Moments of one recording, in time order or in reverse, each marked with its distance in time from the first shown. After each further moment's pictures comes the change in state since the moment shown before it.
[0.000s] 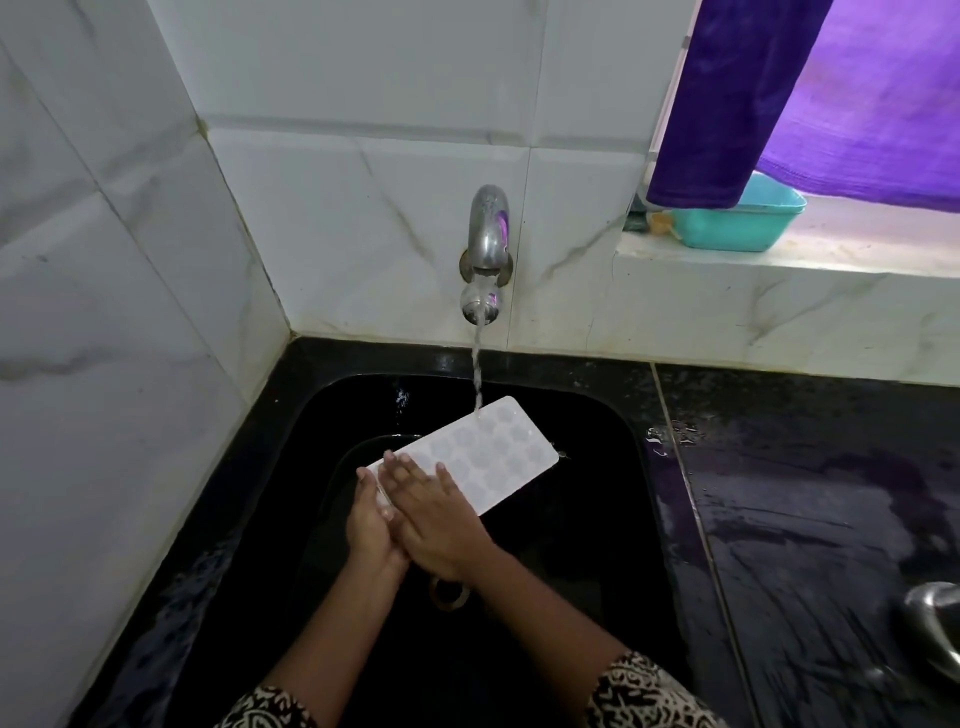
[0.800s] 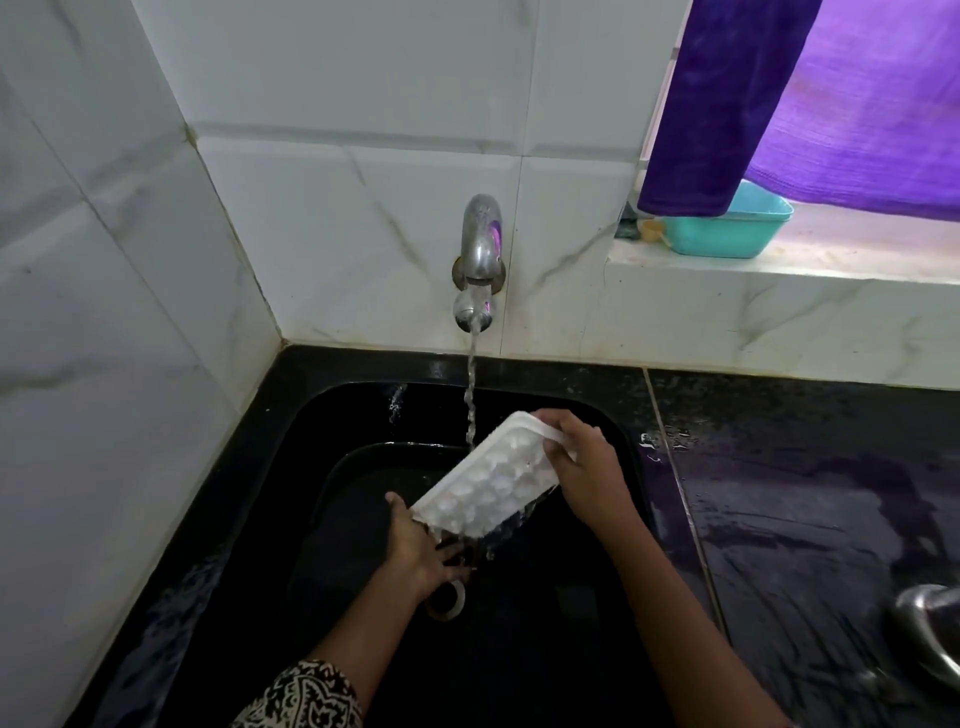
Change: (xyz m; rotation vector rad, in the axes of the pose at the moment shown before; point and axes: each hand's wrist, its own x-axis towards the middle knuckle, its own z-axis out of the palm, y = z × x) left_hand 0.028 -0.045 -0.006 0.216 0.030 -0.463; right_hand -0.069 0.060 -0.123 0.476 0.591 0.423
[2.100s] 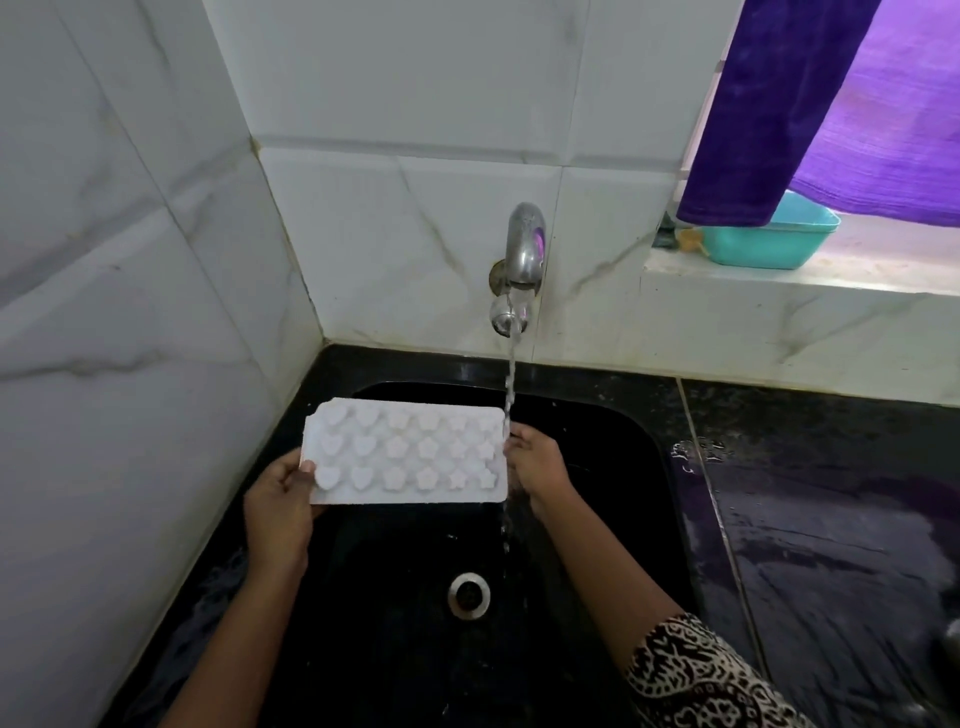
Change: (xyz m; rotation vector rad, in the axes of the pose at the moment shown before) left_hand -0.081 0.106 -0.089 0.347 0.361 0.997; right_hand 0.037 0.011 0.098 0.513 -0.133 0.465
